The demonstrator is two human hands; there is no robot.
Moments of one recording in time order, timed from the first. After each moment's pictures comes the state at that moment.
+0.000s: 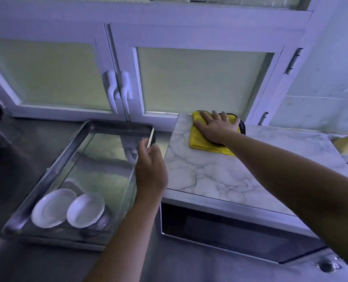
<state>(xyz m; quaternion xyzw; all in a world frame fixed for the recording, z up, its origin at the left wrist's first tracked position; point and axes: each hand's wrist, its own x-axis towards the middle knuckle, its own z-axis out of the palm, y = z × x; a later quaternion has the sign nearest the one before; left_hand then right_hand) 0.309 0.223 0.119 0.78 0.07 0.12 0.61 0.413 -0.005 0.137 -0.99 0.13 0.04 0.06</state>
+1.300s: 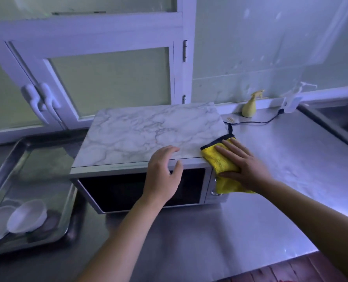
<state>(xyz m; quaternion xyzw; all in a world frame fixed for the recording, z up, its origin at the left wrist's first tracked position) 0.118 0.065 0.126 0.80 -0.34 0.09 0.48 0.012 -0.196 0.100 -0.97 0.03 -0.15 0.16</state>
